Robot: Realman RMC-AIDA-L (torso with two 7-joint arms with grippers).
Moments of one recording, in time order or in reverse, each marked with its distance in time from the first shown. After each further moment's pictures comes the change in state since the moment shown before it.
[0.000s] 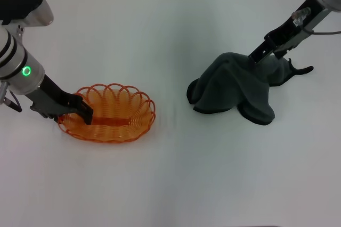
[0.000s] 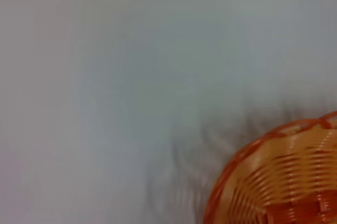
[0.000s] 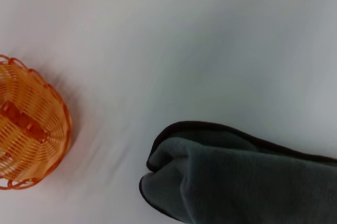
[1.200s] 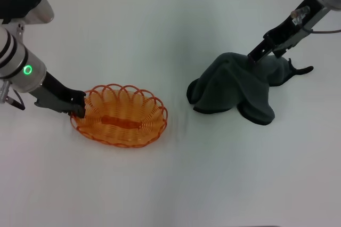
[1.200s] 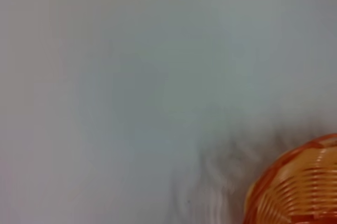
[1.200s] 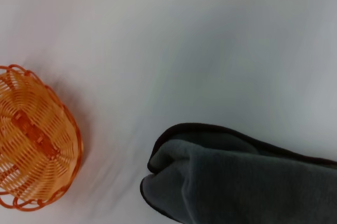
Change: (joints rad) left arm 0.012 0.006 -0.004 -0.011 -0.052 -0.045 0.050; right arm 0.005 0.000 0.000 0.001 0.000 0.000 0.000
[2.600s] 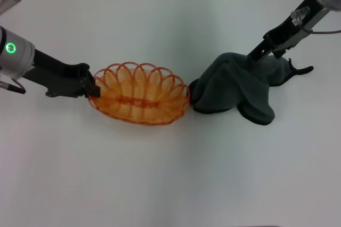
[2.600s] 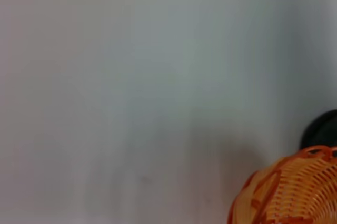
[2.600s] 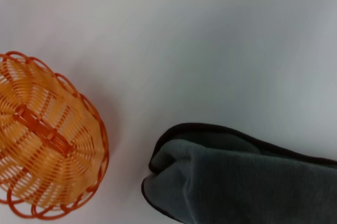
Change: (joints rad) left arm 0.025 0.064 -0.194 -0.017 -0.230 0.121 -0.007; right arm -0.002 0.000 0.000 0.000 0.004 0.000 -0.002
